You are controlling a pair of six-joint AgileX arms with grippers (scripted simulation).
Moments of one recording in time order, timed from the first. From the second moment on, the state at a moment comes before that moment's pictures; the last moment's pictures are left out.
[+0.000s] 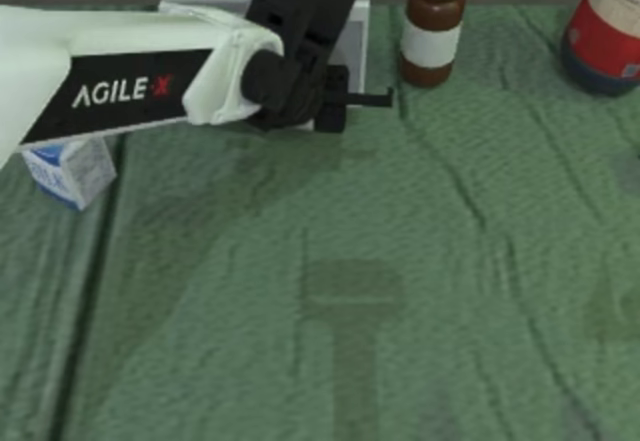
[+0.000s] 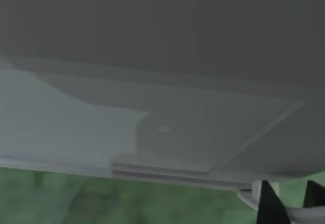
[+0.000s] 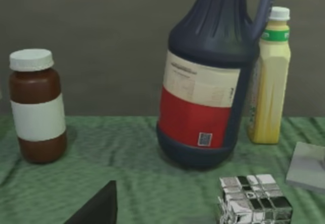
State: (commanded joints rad) left arm -0.60 2.06 1.46 -0.29 -0.24 -0.35; right arm 0.00 0.00 0.00 0.00 0.00 0.00
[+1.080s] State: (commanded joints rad) left arm -0.58 2.01 1.39 -0.26 -0.21 -0.28; right arm 0.00 0.00 0.00 0.00 0.00 0.00
